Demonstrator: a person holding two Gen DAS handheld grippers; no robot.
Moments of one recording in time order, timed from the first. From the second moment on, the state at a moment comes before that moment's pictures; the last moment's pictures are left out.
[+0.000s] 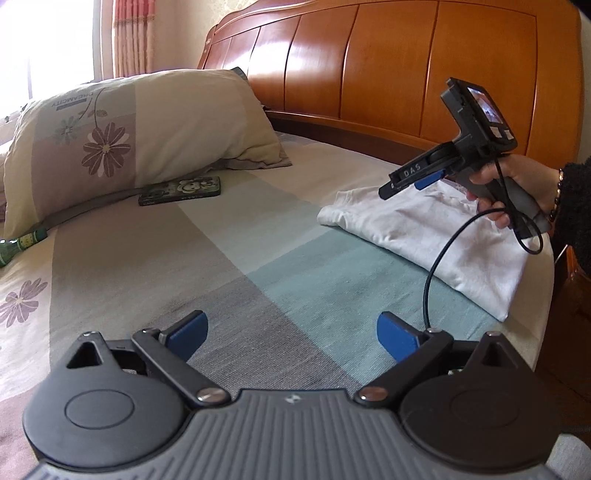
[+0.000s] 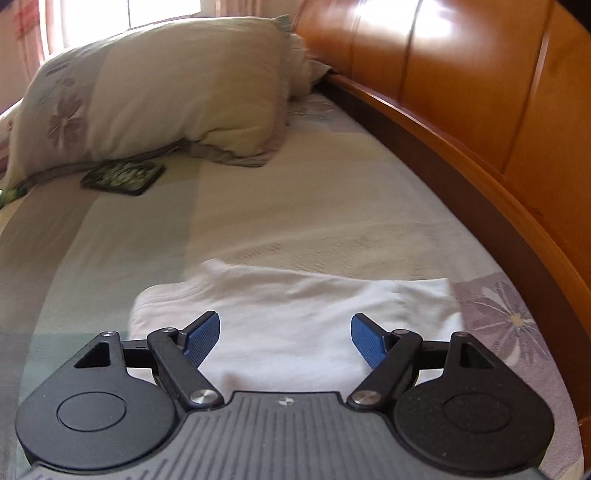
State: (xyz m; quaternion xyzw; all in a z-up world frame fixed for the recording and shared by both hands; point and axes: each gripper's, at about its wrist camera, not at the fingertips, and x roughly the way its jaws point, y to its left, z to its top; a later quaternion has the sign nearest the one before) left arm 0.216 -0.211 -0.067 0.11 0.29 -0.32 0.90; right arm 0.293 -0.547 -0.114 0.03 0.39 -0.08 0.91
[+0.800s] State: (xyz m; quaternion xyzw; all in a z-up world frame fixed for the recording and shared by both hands) left arm 0.209 -0.171 -0.065 0.07 0.31 -0.29 0.90; right arm 0.235 -0.498 -0.116 0.08 0.43 -0.04 0.90
